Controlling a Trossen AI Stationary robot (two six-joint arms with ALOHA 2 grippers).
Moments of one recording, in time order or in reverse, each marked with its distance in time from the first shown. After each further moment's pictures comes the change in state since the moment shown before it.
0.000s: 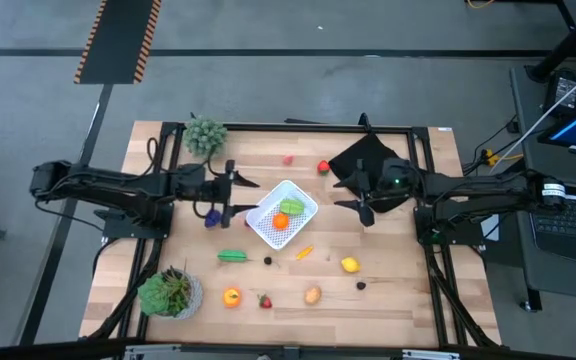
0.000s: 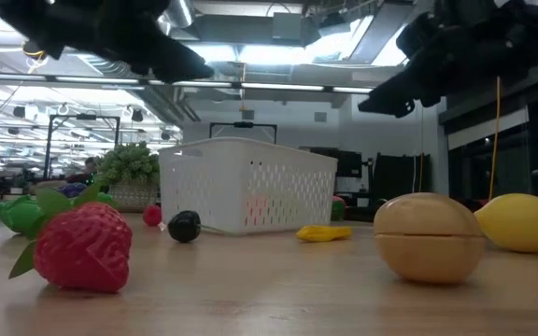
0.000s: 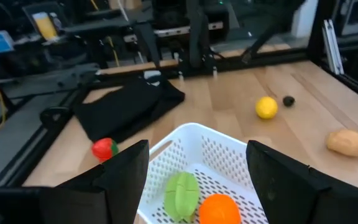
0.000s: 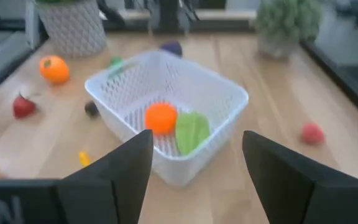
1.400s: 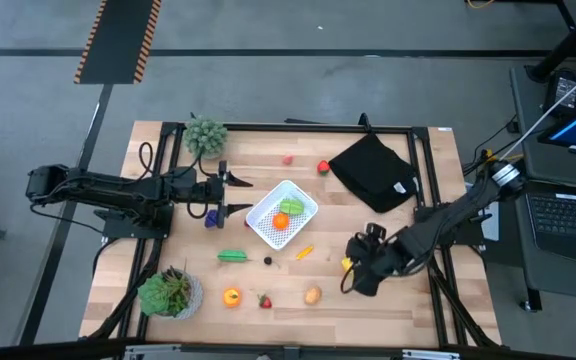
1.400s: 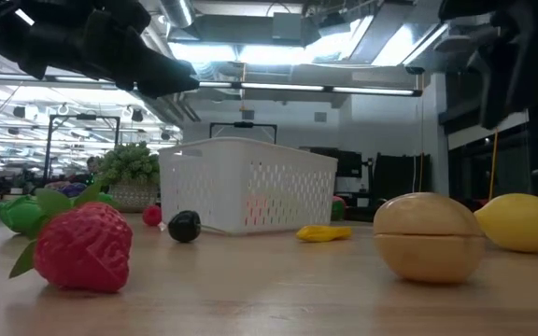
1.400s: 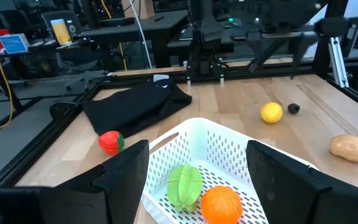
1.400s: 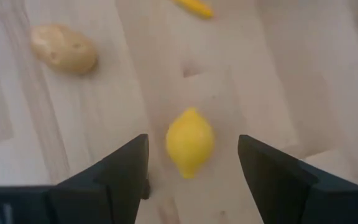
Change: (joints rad) left arm 0.027 -0.063 -0.138 0.138 0.001 -0.053; right arm 0.812 0.489 0.611 -1.027 0.486 0.947
